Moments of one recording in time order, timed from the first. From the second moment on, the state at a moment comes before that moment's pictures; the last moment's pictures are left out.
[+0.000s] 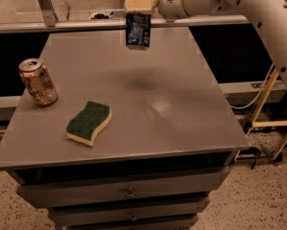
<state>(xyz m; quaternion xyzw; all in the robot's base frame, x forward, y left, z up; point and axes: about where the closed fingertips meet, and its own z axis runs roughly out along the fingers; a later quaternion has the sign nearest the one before) 0.704 -0.009 1.018 -0.79 -0.20 -0.43 0.38</state>
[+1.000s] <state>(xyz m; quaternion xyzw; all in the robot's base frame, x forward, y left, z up) 0.709 -0.039 1.010 -0.71 -0.23 -0.53 0.41</state>
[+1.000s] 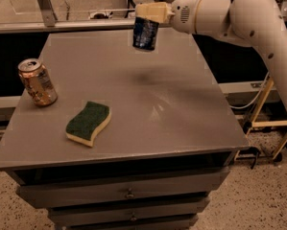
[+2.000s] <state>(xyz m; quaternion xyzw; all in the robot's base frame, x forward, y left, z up) 0.695 -0.030 1.033 -0.62 -0.31 -0.59 0.41</state>
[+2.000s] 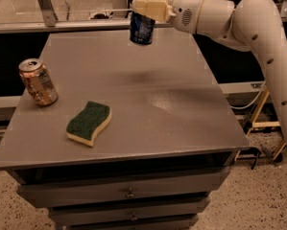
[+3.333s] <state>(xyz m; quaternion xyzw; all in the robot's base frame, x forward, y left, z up) 0.692 -0.058 1.002 -0.56 -0.45 -0.63 0.31</state>
